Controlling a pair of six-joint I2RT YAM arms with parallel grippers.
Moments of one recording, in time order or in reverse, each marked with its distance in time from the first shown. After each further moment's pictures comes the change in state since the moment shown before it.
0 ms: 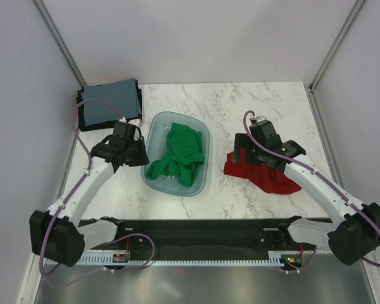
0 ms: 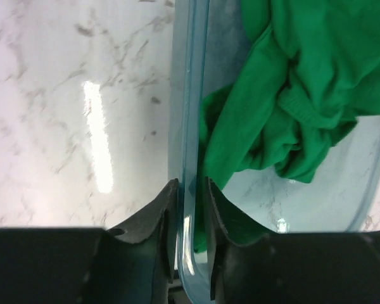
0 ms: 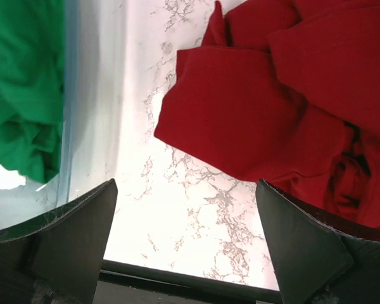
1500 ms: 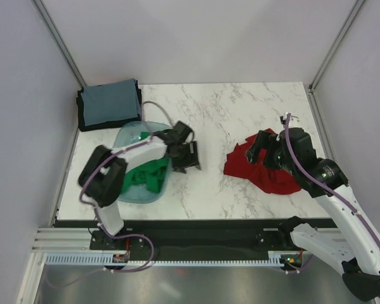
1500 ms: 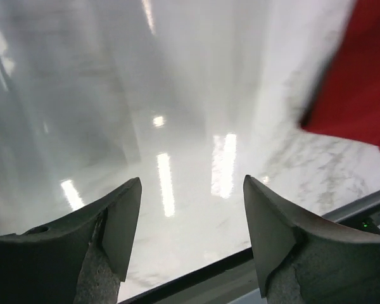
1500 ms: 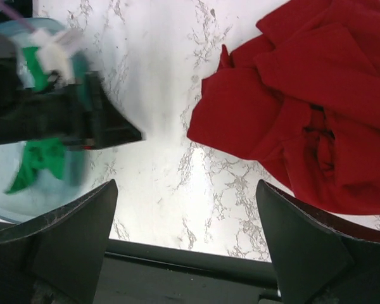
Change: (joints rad) left arm -0.414 0.699 0.392 0.152 0.116 -0.418; right arm 0.000 -0.321 0.112 -0.180 0.035 0.109
